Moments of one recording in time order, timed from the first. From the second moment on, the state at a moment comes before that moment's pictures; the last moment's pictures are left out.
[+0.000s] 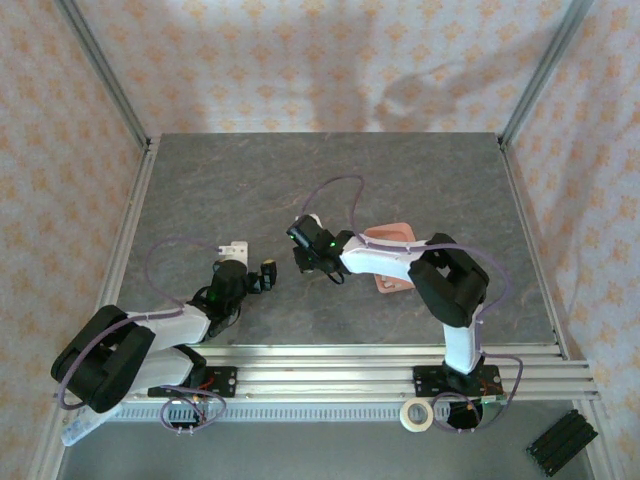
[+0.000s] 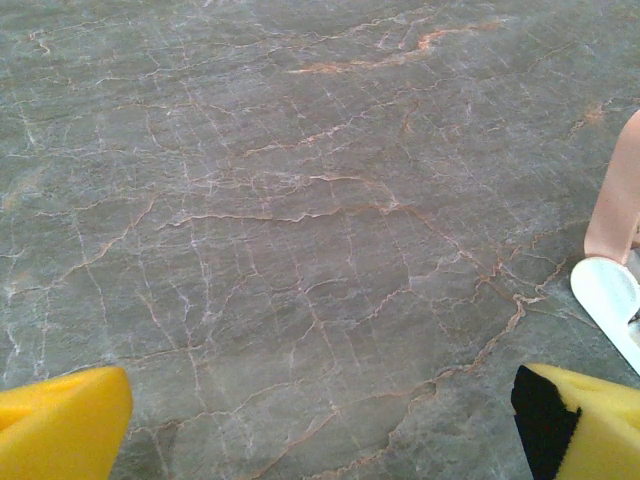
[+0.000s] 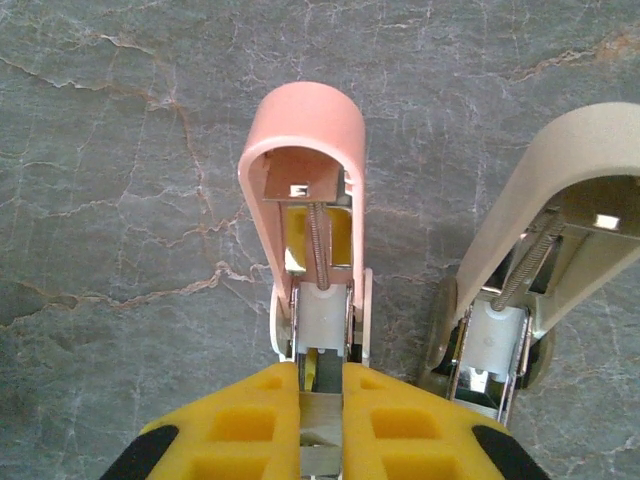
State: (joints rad) left arm -0.47 1.23 0.18 0.49 -0.31 -0.35; right arm 0.91 1.92 1.26 -0.34 0.19 0.50
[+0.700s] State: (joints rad) left arm -0.47 1.25 0.18 0.51 -0.30 -0.35; right arm 0.91 1.94 1.26 -0.34 0.19 0.50
